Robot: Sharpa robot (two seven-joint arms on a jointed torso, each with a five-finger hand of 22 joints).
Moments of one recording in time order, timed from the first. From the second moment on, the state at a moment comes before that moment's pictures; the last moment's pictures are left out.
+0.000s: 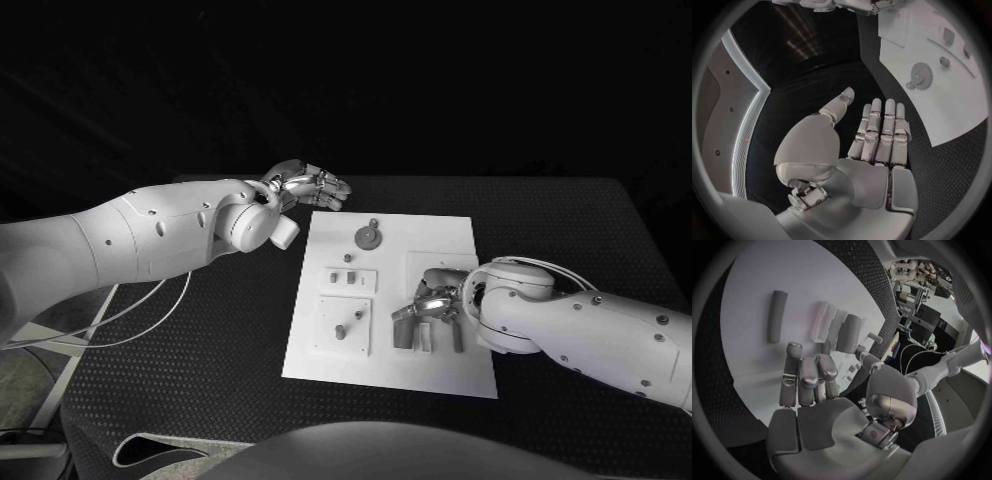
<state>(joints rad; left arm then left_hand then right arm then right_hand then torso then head) 1.23 -0.76 -0.12 1.22 -0.24 -0.17 0.18 1.09 -0.08 0.43 -0.29 0.05 0.89 0.17 0.29 0.46 1.15 0.14 0.07 0.15 0.87 0.14 0.46 0.42 0.01 0.80 0.05 0.06 0.87 1.14 -0.61 -0.17 1.48 -1.27 0.05 -0.49 0.64 -0.23 0.65 -0.06 0.05 1.05 0.07 0.23 0.72 1.34 -0.04 1.17 1.26 1.24 -0.14 1.45 0.99 0.26 1.06 0.00 0.83 1.31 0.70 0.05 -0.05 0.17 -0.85</state>
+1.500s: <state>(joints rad) 1.23 -0.76 -0.12 1.21 -0.24 -0.16 0.17 1.08 -0.07 0.43 -0.29 0.05 0.88 0.18 0.29 0.46 1.15 0.14 0.07 0.15 0.87 0.14 0.46 0.43 0.01 0.80 0.05 0.06 0.87 1.14 -0.65 -0.14 1.48 -1.09 0.01 -0.45 0.70 -0.03 0.59 -0.29 0.05 1.11 0.05 0.25 0.73 1.37 -0.06 1.17 1.25 1.25 -0.15 1.47 0.99 0.26 1.07 0.00 0.83 1.31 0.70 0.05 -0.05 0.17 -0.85</state>
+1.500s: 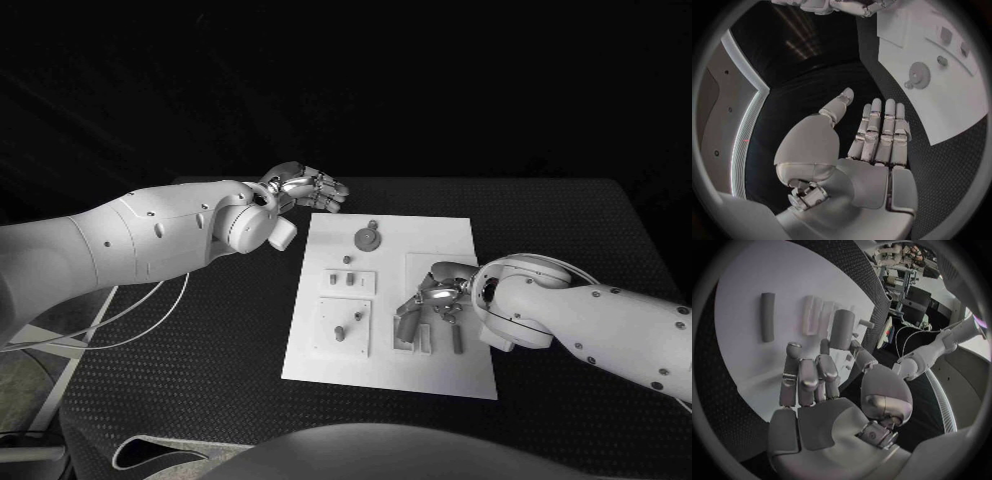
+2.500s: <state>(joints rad) 1.23 -0.76 -0.12 1.21 -0.24 -0.16 0.16 1.08 -0.07 0.43 -0.29 0.05 0.88 0.18 0.29 0.46 1.15 0.14 0.07 0.15 0.87 0.14 0.46 0.43 0.01 0.80 0.05 0.06 0.87 1.16 -0.62 -0.13 1.46 -1.04 0.18 -0.45 0.71 -0.04 0.59 -0.29 0.05 1.11 0.05 0.24 0.73 1.37 -0.06 1.16 1.25 1.26 -0.15 1.47 0.97 0.26 1.07 0.00 0.83 1.31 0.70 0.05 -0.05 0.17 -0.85</state>
